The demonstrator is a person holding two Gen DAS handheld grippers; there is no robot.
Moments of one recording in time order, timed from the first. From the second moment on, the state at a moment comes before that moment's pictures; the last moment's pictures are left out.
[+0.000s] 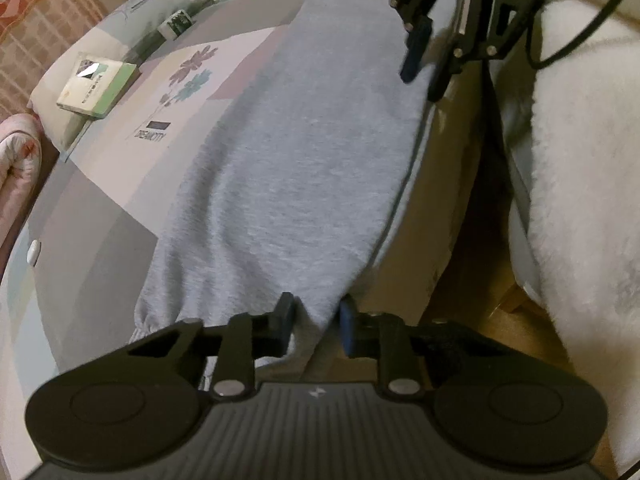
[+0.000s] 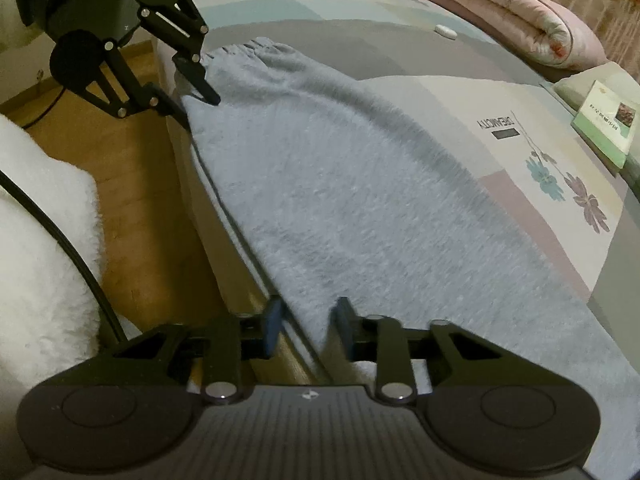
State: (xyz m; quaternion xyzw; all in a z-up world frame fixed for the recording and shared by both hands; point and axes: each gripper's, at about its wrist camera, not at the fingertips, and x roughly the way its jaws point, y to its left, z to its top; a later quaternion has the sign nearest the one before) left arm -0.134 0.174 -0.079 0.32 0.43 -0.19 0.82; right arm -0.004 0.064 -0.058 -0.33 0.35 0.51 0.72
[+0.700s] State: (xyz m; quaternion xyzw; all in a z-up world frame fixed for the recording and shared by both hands) left arm -0.138 0.191 -0.068 0.27 0.45 -0.21 0.83; right arm 0.014 0.045 -0.053 -0.25 0.41 0.52 0.71
